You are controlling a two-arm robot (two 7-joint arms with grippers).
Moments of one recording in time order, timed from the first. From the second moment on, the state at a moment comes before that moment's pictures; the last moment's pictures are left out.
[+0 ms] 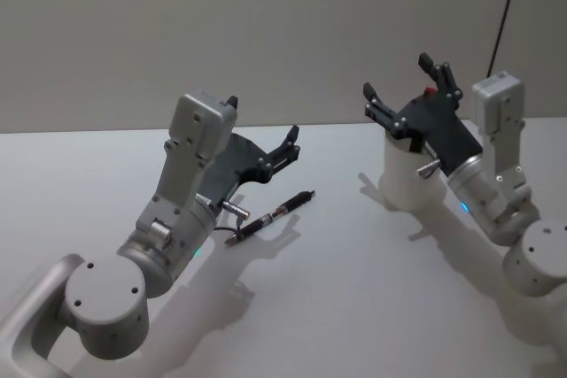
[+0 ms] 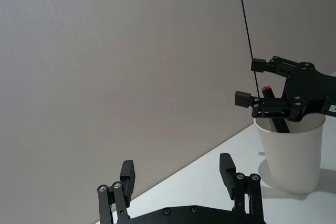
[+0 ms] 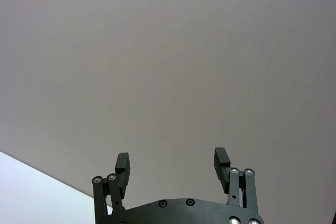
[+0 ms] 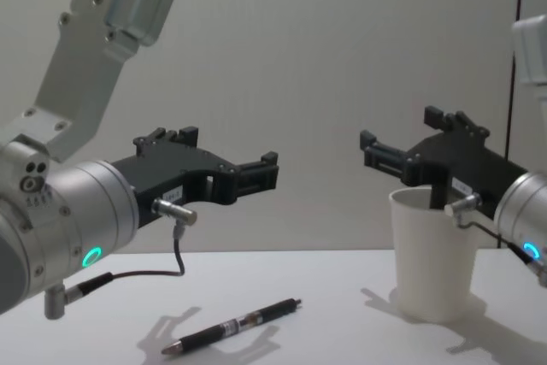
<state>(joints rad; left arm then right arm) -0.24 0.38 0.45 -1.63 -0.20 0.01 -0.01 0.44 0.08 -0.23 -1.07 0.01 -0.45 0.26</state>
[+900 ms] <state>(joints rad) -0.24 0.38 0.45 -1.63 -0.20 0.01 -0.01 0.26 0.16 -0.20 -1.38 0.11 -0.34 0.23</state>
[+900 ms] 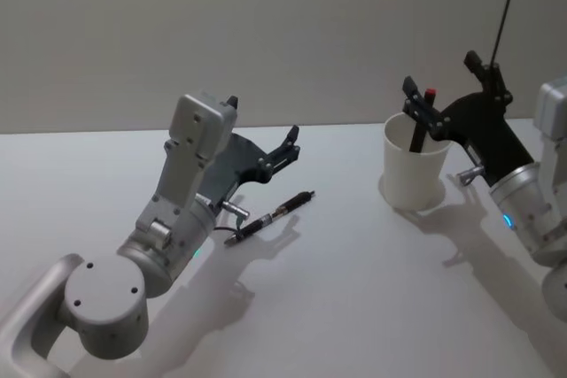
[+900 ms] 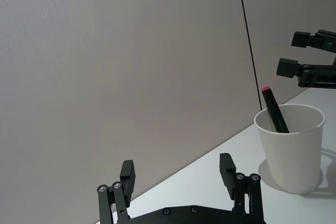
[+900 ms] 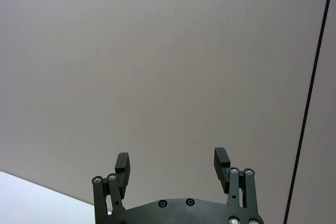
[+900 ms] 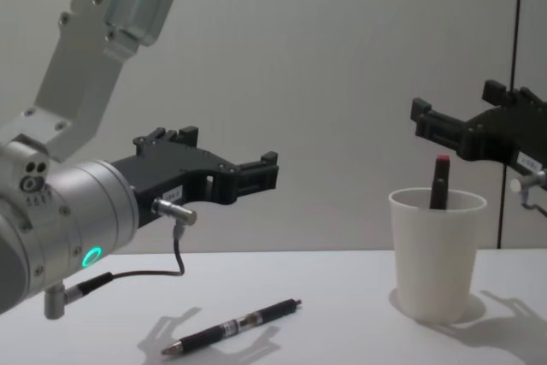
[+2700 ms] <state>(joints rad) -0.24 0.38 0.45 -1.63 -0.20 0.01 -0.01 -0.01 0.34 -0.23 -1.77 0.29 0.03 0.07</state>
